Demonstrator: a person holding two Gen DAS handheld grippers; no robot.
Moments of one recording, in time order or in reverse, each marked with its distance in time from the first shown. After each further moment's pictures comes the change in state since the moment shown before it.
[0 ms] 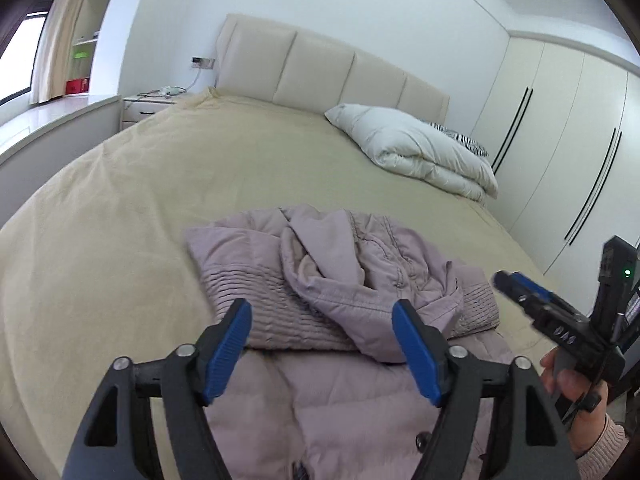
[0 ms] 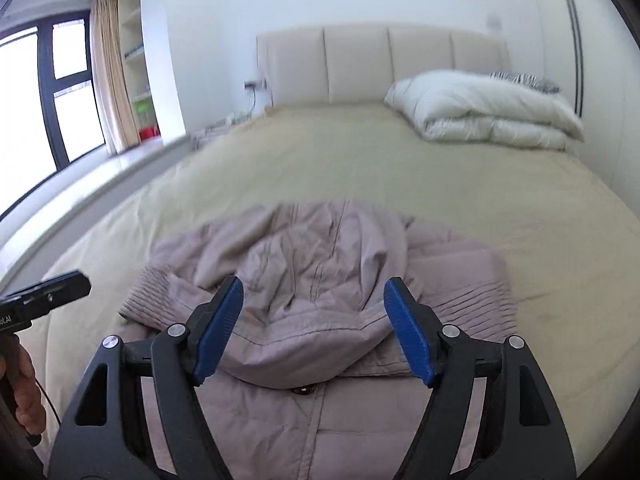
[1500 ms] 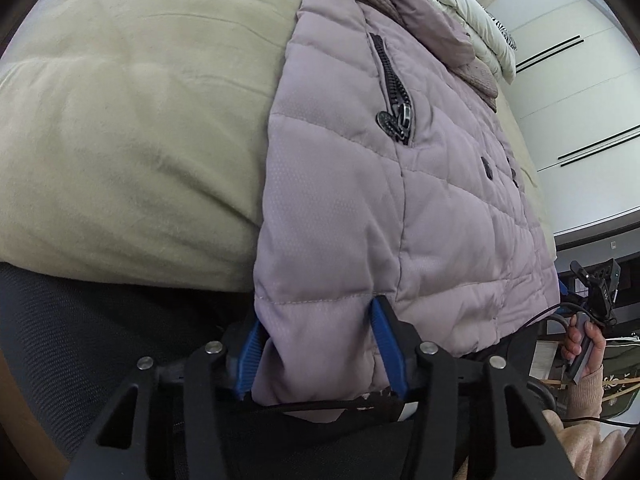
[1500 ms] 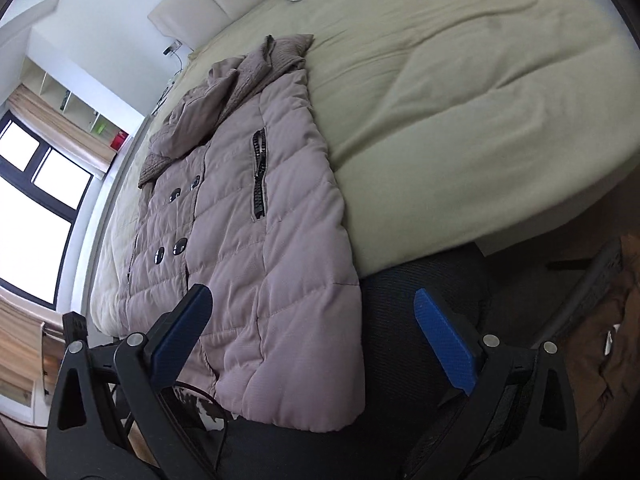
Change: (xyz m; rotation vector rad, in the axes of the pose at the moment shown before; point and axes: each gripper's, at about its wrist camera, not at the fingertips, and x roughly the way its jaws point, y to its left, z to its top) left arm -0.121 0.054 -0.233 -0.210 0.679 -0.094; right arm -0.304 -0.206 -0.242 0.551 0.492 0.069
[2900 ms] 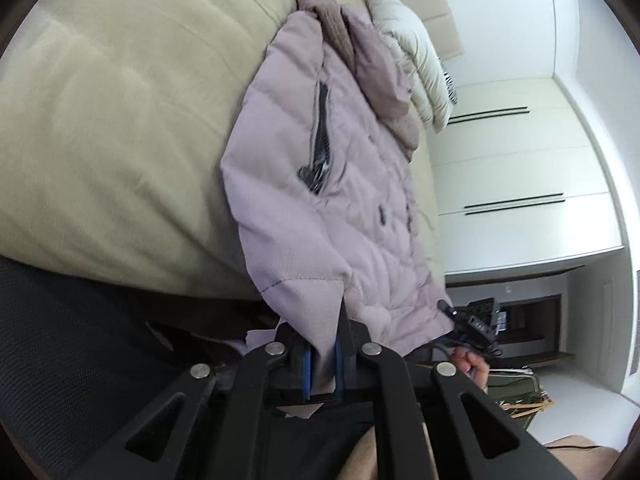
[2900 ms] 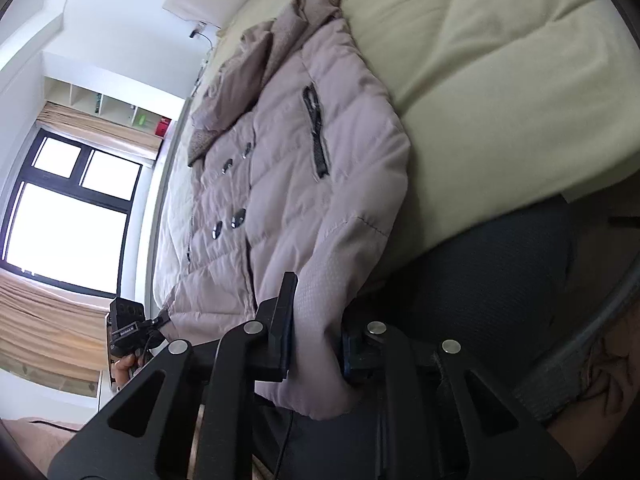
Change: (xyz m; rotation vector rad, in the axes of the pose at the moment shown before) left arm -0.038 0.017 0.018 -0.185 -0.059 -0.459; right arm 0.034 0.031 0.001 0.041 0.136 0.248
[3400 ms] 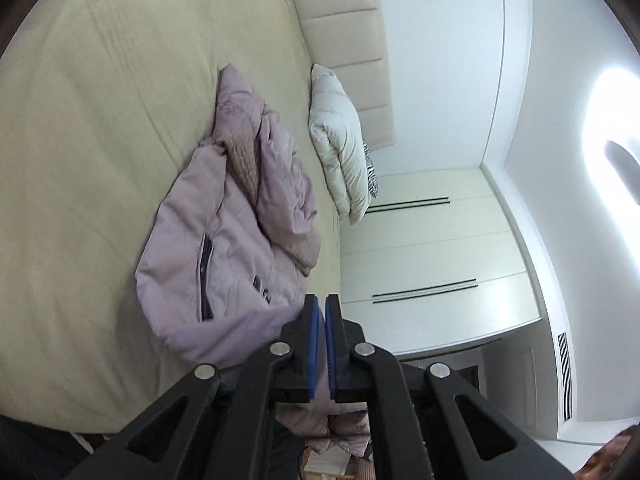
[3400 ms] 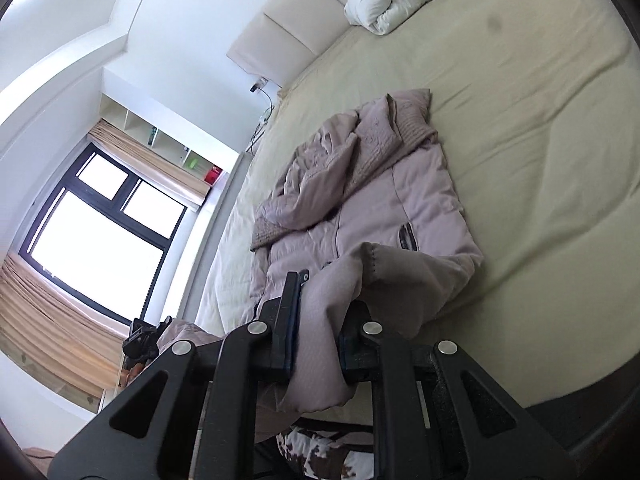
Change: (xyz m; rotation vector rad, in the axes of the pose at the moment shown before) left arm -0.043 -0.037 0.100 -0.089 -0.291 -0.325; right arm -0.028 0.072 0.101 -0.122 -0.245 0.135
